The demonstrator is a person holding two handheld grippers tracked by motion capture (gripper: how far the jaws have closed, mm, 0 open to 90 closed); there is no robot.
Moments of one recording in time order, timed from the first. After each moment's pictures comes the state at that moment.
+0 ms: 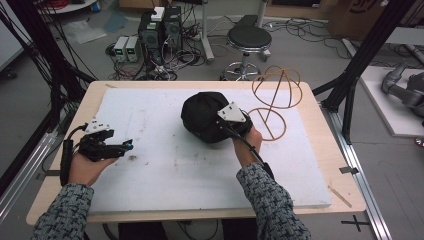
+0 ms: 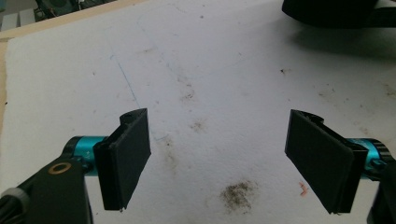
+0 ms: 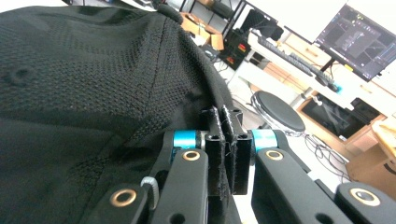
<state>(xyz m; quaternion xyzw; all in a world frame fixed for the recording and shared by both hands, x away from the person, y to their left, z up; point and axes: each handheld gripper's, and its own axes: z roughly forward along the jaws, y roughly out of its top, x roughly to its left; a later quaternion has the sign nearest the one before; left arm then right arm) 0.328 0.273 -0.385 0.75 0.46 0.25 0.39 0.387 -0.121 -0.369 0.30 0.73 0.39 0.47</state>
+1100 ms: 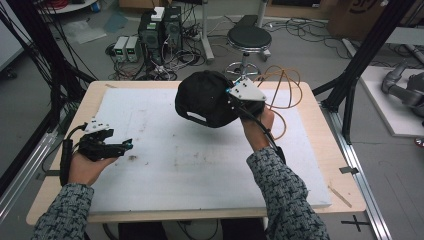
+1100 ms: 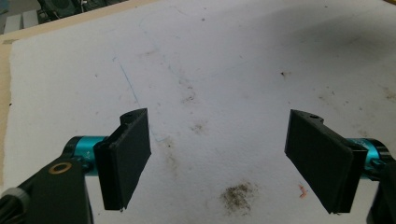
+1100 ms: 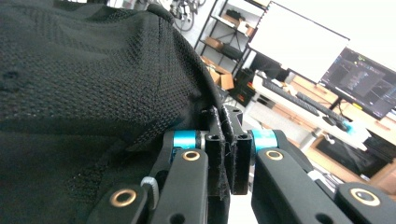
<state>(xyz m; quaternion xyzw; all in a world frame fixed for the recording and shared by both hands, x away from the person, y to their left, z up) 0.327 0.272 -0.383 0.75 0.46 0.25 0.40 0.388 -0.141 -0.290 0.26 0.71 0.46 0.46</state>
